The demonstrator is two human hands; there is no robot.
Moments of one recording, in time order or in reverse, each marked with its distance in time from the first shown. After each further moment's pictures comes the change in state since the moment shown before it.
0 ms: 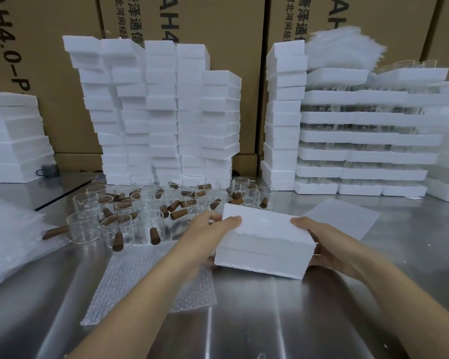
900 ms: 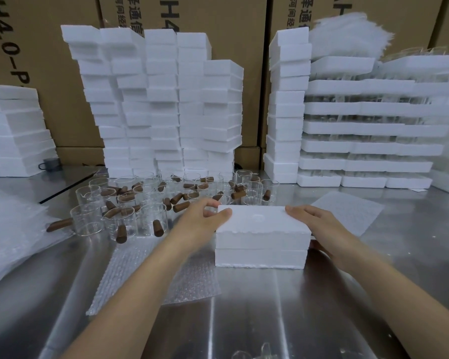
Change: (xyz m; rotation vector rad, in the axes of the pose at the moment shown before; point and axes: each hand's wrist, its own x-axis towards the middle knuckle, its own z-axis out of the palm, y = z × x) left_hand 0.015 -0.008 -0.022 0.276 0.024 0.136; right_hand 0.006 0.007 0.020 -0.078 0.140 -0.195
